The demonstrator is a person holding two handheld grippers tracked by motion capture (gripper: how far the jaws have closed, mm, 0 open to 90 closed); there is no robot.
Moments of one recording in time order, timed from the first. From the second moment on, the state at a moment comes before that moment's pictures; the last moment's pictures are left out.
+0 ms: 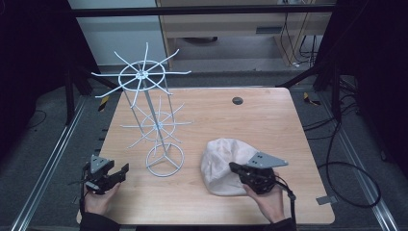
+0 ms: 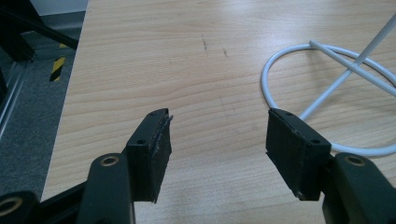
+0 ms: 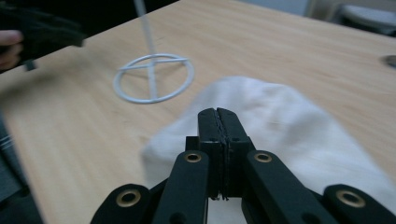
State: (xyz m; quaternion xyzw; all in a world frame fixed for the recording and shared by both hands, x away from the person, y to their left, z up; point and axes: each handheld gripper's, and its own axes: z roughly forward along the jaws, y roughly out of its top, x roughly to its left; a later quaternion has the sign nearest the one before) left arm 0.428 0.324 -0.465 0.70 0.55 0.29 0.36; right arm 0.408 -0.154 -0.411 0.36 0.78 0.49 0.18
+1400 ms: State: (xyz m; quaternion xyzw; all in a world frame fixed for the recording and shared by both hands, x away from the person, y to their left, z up) left arm 0.430 0.322 -0.468 0.71 0.54 0.28 0.35; right arm 0.453 -0.244 -0.472 0.48 0.77 0.37 0.22
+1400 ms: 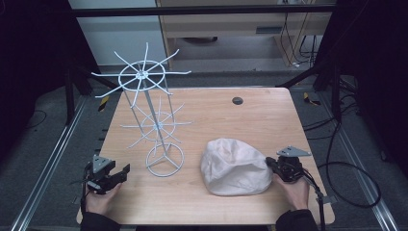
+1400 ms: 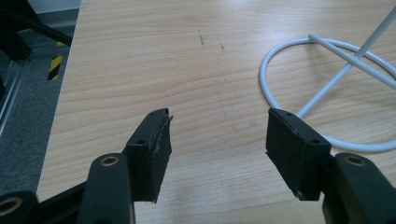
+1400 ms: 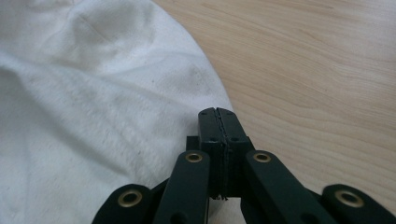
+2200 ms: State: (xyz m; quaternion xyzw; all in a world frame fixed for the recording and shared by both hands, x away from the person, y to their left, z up) left arm 0.428 0.323 -0.467 0.71 0.54 0.28 0.35; right arm 0.404 -0.230 -0.471 0.44 0.79 0.38 0.19
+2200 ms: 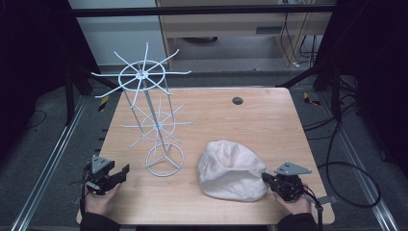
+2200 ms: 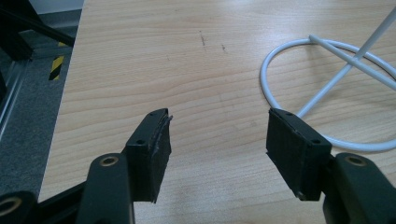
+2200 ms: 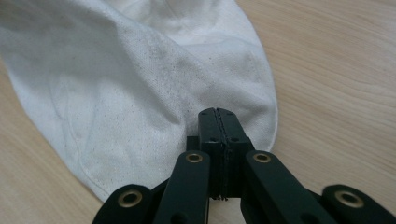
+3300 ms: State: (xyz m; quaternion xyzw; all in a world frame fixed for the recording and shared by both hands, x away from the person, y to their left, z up) left arm 0.430 0.322 -0.468 0.71 0.54 0.28 0.35; right arm 0.382 -0.222 -0.456 0.40 0.80 0.41 0.18
